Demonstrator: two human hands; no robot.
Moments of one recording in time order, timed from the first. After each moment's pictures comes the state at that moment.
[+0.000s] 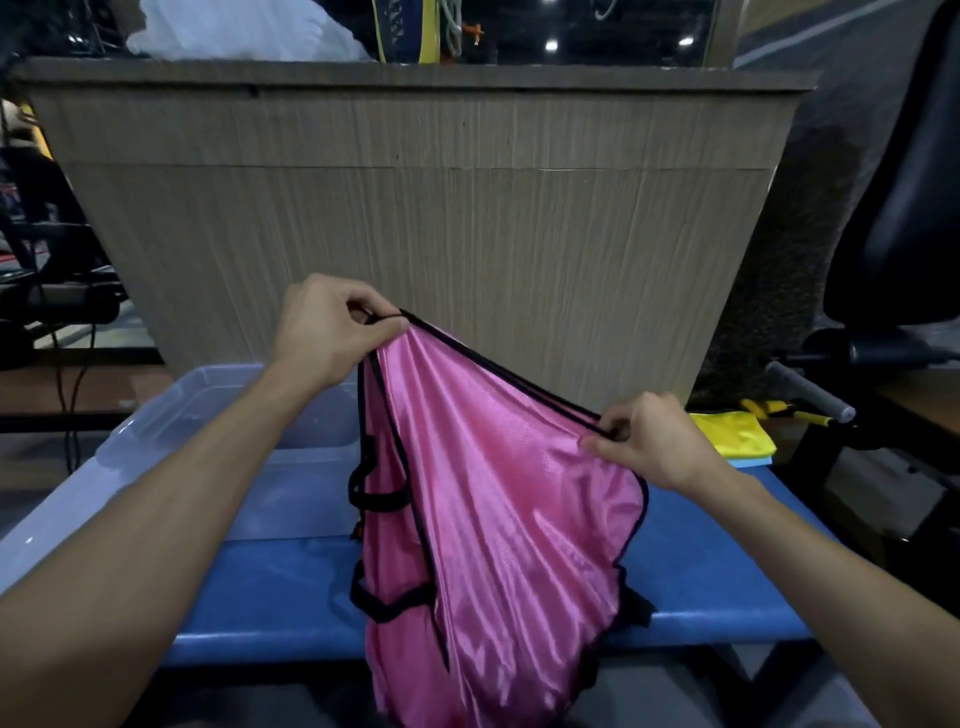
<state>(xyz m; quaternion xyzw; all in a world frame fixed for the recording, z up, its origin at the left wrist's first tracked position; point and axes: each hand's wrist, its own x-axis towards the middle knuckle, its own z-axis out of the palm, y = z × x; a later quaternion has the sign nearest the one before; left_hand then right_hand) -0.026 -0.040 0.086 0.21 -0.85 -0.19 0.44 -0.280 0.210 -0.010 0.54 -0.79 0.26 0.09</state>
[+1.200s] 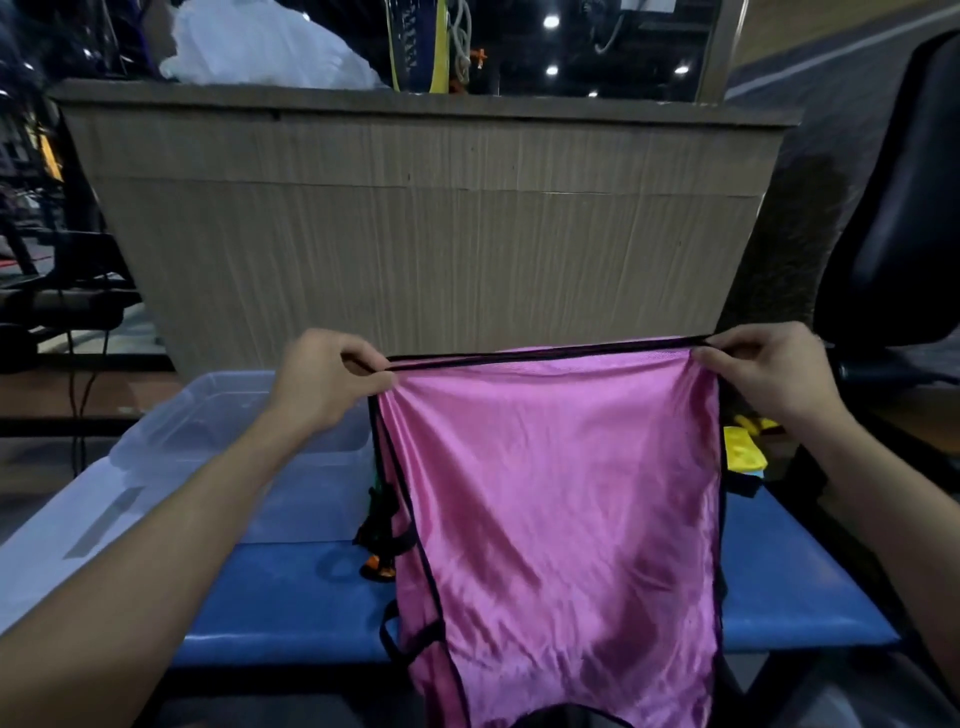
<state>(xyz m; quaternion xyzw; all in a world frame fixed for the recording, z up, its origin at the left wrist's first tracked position) -0.002 -0.036 0.059 0.26 -0.84 -0.26 0.39 -0.334 0.270 0.066 0.37 -0.81 0.41 0.21</state>
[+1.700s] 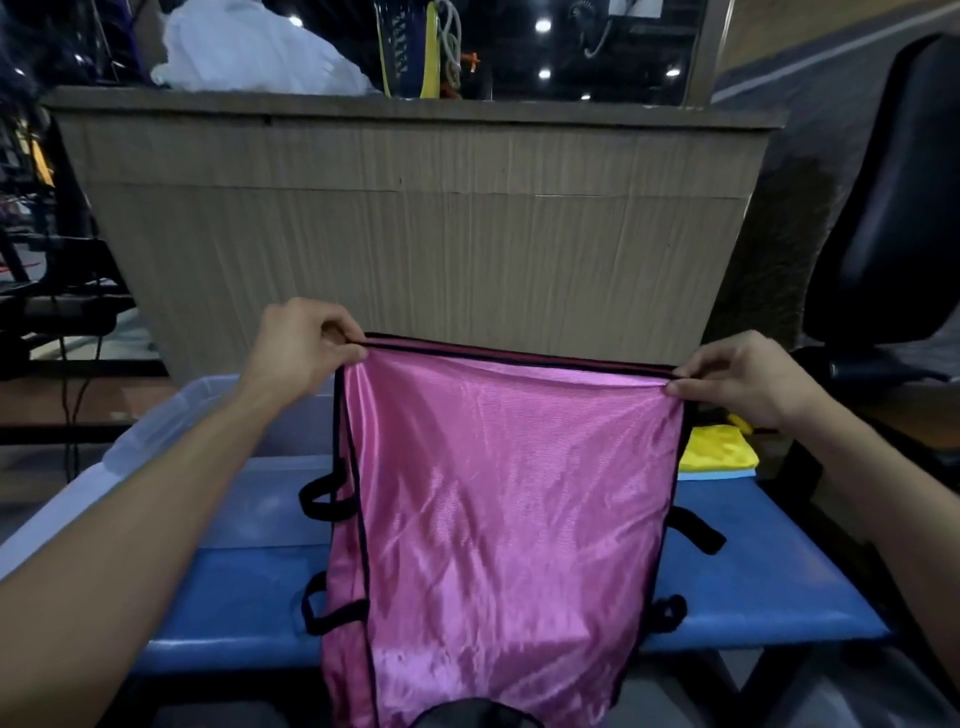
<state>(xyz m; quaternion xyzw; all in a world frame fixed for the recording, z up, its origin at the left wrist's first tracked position) -0.003 -0.063 0.083 0.27 -0.87 -0.14 0.39 -0.333 0.274 0.069 0.45 -0.82 0.36 0.04</state>
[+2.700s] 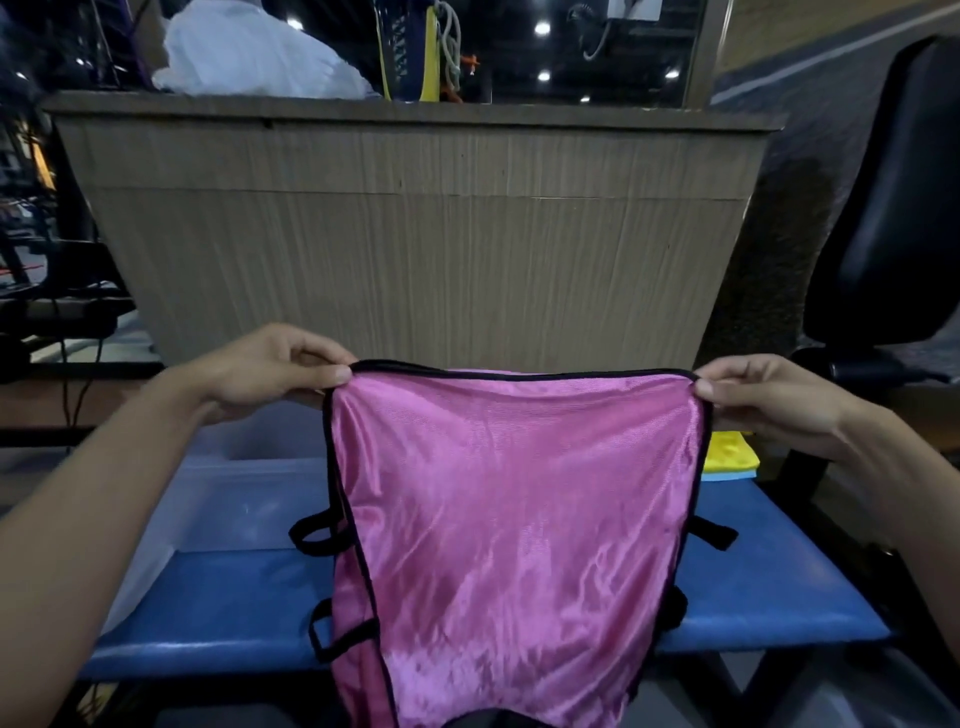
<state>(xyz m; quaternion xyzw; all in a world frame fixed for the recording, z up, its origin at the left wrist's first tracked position) 0.036 -0.074 0.086 0.17 -0.83 -0.51 0.18 -0.329 0.301 0.065 0.40 -0.66 0.56 -0.29</state>
